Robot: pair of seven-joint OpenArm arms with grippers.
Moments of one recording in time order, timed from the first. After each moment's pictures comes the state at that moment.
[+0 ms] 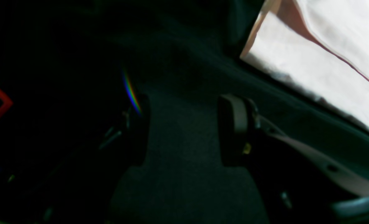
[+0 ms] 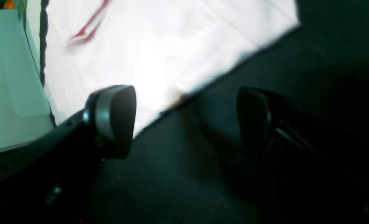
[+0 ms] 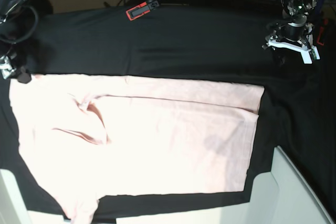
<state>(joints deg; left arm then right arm) 25.5 -8.0 -28.6 87.5 -21.9 -7.8 16.5 3.2 13.6 61.2 49.8 39.1 35.2 -59.0</state>
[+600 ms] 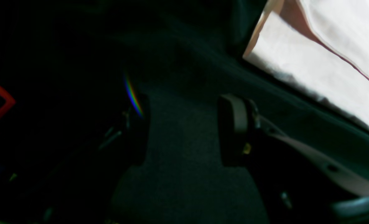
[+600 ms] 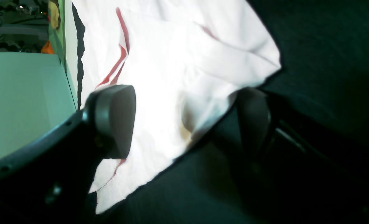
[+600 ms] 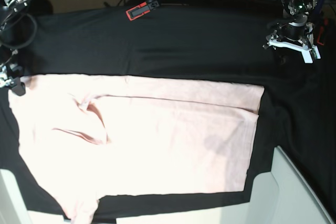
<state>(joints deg) 25.6 -8.0 -28.9 87.3 -21.8 -7.8 16.5 8.2 17.4 60.9 35.5 40.8 36.2 -48.1</state>
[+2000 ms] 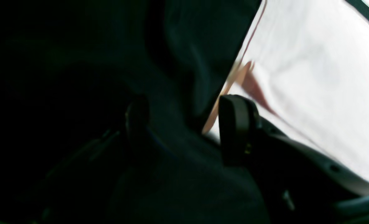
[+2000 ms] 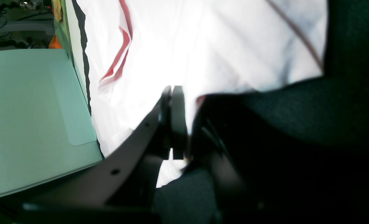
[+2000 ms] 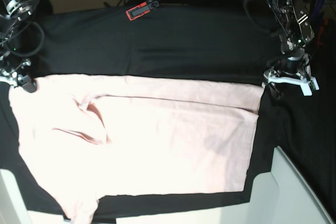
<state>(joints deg) 9.3 -7.8 -28.3 77.4 -22.1 -7.8 16.6 11.6 16.1 60.9 31.2 39.4 35.6 -49.0</state>
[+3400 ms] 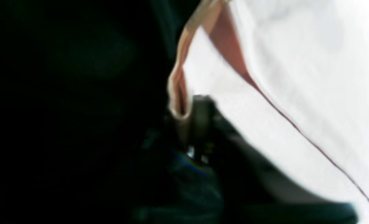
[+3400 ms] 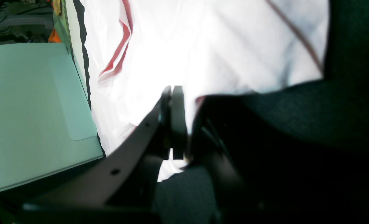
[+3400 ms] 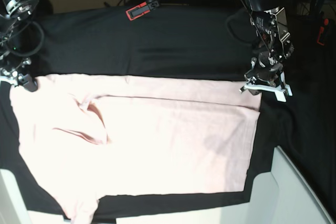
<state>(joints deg) 0.8 -4.2 -26.9 63.3 -22.1 -7.8 21.6 11.5 16.2 60.9 31.2 39.6 35.8 -51.0</state>
